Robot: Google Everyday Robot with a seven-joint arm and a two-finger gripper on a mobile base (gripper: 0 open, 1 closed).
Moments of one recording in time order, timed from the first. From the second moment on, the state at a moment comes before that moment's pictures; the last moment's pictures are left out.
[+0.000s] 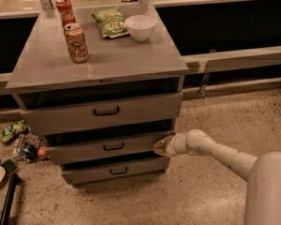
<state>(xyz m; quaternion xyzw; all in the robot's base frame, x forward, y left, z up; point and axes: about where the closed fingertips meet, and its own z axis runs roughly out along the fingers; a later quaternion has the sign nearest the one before) 0.681 -0.091 0.363 -0.76 0.52 0.02 0.39</state>
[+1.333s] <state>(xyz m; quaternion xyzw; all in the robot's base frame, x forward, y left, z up) 0.575 -0.096 0.480 -0.65 0.63 0.14 0.40</state>
